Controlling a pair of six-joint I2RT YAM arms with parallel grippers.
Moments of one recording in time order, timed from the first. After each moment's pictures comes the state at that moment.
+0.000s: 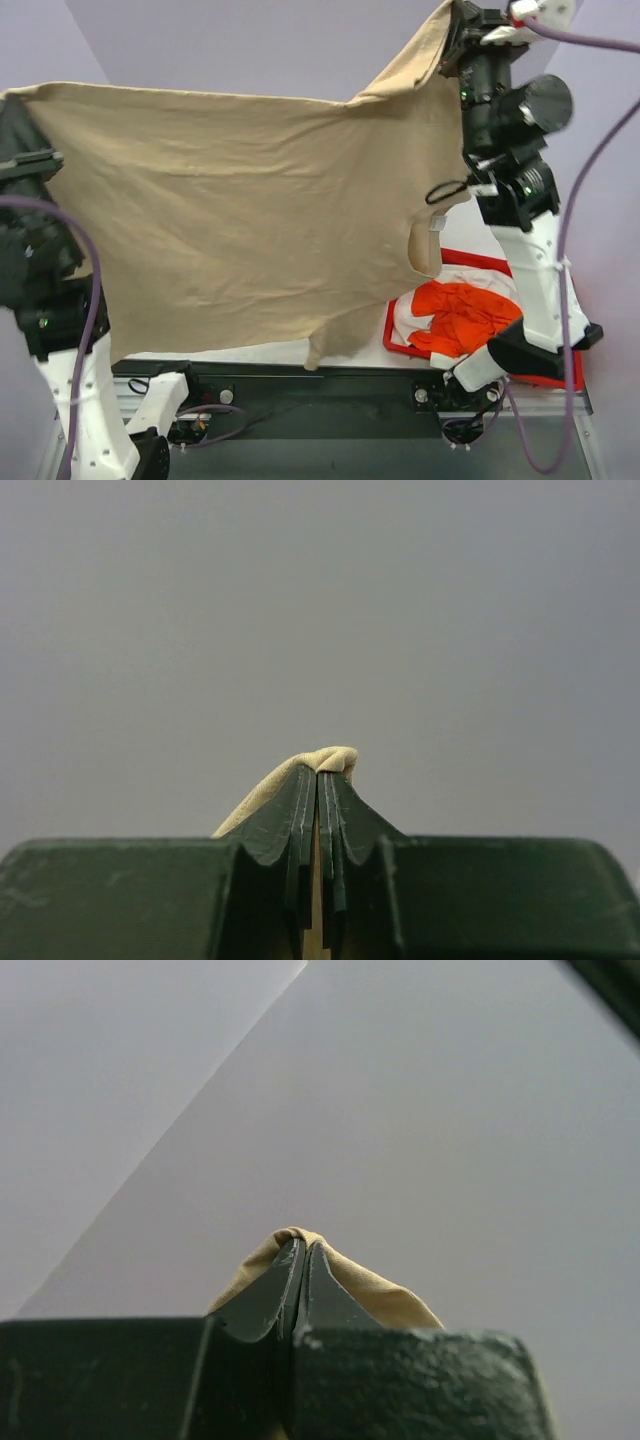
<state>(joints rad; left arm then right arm) 0.17 0.87 1.60 -0.02 -0.31 -0.74 0.60 1.51 2.23 -0.10 0.45 -0.23</state>
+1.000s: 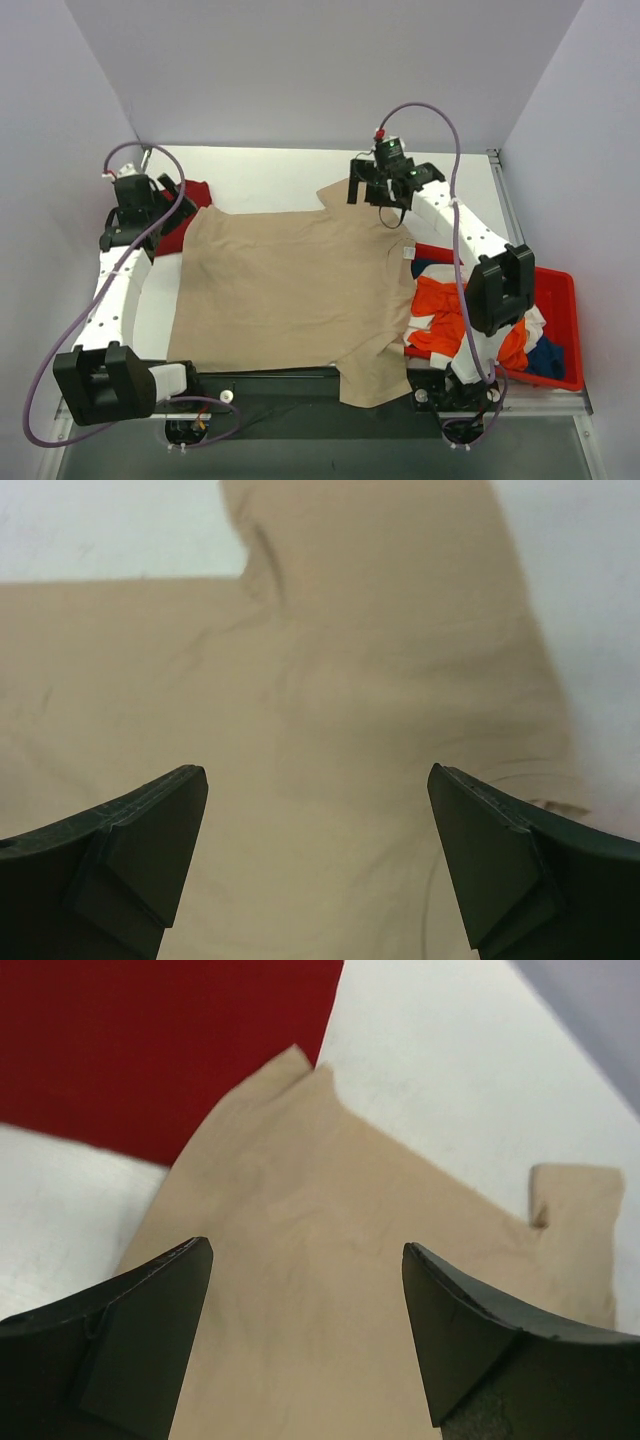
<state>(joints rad) 0.11 1.24 1.10 -0.44 -0.03 -0.60 0.42 1.79 1.61 -0.66 0.12 0.38</state>
